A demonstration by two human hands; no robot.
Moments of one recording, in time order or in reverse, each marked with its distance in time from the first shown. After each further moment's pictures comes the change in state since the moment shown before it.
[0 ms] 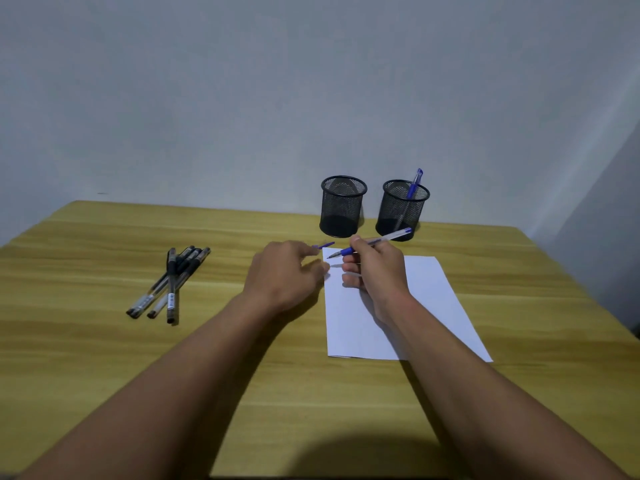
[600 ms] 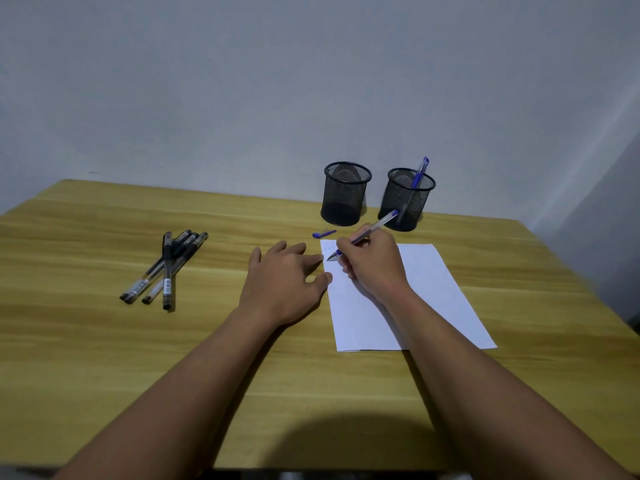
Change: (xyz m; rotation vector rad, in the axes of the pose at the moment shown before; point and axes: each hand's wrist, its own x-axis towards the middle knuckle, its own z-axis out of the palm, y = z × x) left_hand -0.024 -0.009 0.017 0.139 -0.078 0.039; right_hand 0.017 0.016 0.000 -0.417 -0.097 -0.258
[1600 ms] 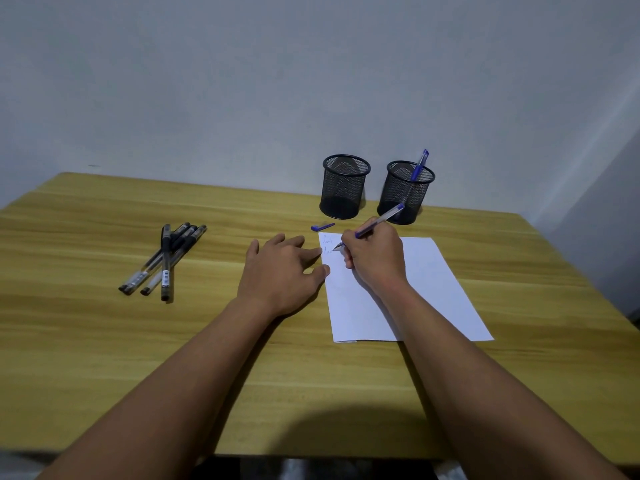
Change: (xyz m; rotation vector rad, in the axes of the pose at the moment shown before) left_hand 0.002 0.000 0.000 0.024 -0.036 -0.026; right_hand 0.002 0.003 -0.002 -0.108 0.112 -0.004
